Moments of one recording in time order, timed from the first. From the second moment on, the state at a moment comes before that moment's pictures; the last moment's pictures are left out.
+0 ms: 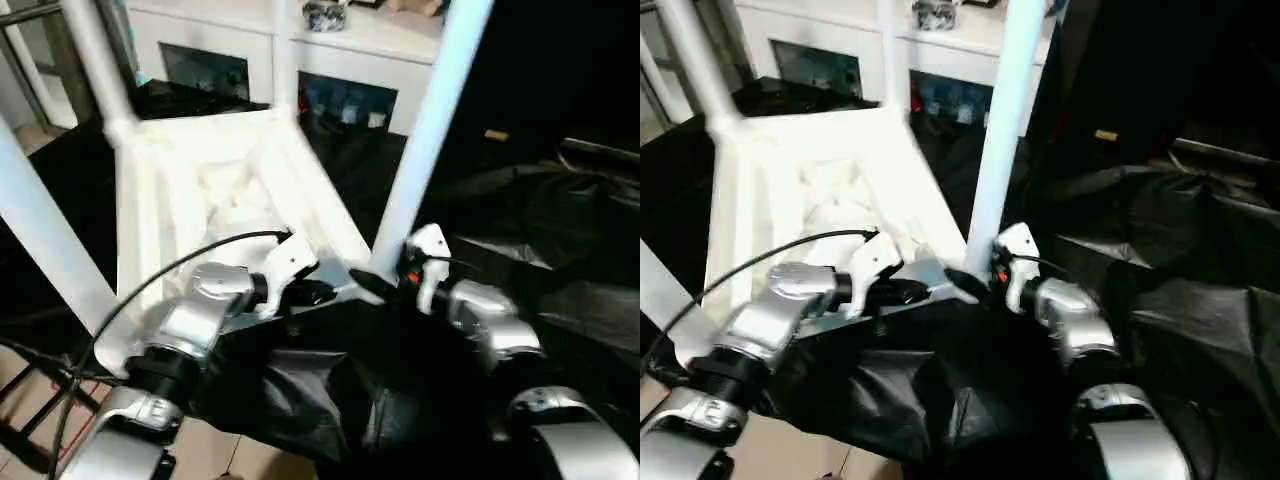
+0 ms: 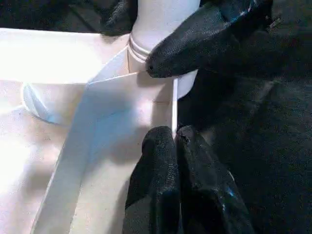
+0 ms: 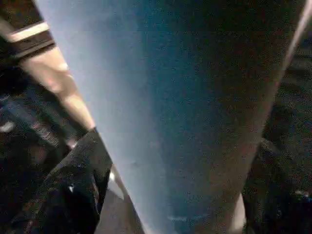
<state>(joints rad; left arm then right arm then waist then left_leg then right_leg) -0.54 0.26 -0.23 0.49 0.07 0.21 -1.09 -0.59 -0.21 0.00 0.91 0.12 -0.07 1.04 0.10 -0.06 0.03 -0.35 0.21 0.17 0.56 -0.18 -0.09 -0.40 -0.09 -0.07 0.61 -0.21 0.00</state>
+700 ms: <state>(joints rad) -0.53 0.37 -0.26 0.48 0.01 0.16 -1.32 -0.58 -0.26 0.09 0.84 0.13 0.01 1.37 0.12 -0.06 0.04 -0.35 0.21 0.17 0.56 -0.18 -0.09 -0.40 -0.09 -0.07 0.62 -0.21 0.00</state>
